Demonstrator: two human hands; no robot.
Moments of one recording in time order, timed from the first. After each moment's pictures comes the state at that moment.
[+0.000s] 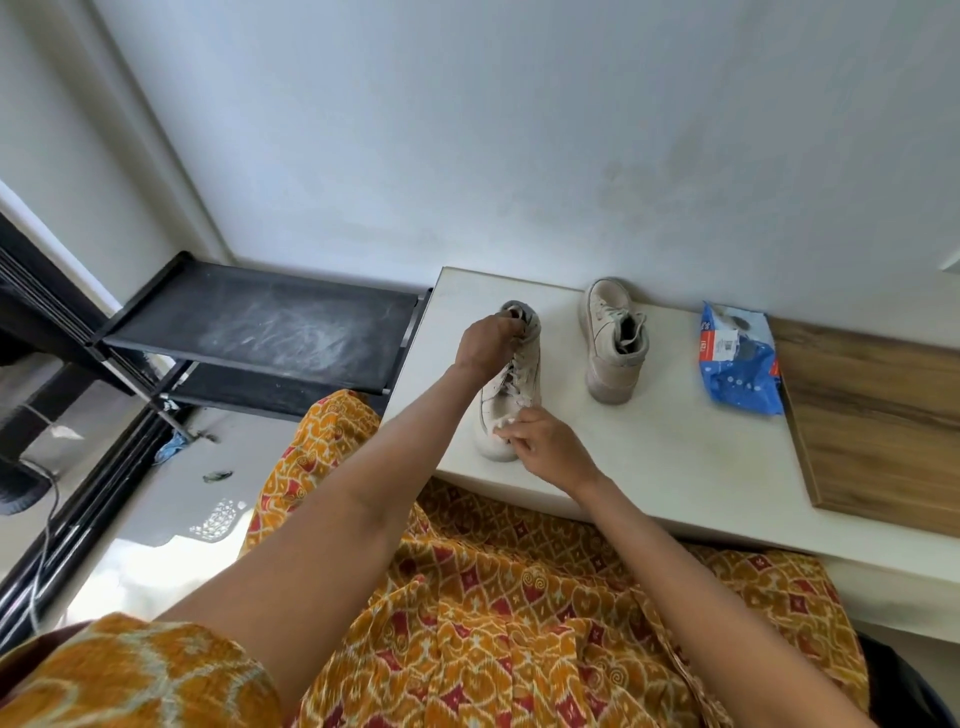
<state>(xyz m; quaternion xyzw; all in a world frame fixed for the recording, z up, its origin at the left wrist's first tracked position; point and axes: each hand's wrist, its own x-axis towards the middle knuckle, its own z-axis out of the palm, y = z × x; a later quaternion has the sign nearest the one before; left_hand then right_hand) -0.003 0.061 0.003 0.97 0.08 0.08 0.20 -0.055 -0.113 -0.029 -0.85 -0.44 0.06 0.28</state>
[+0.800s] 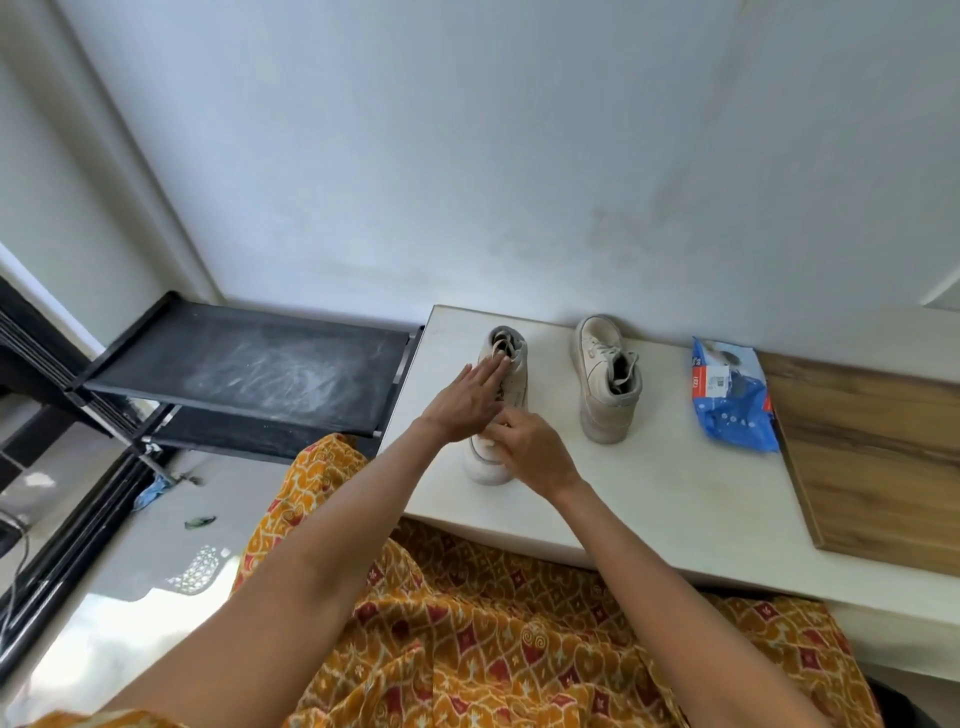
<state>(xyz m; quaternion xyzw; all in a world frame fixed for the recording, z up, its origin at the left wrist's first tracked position) -0.023 0.088 -0.022 0.99 -0.05 0.00 0.10 -0.020 -0.077 -0.013 -0.84 -0.50 -0.11 0.18</state>
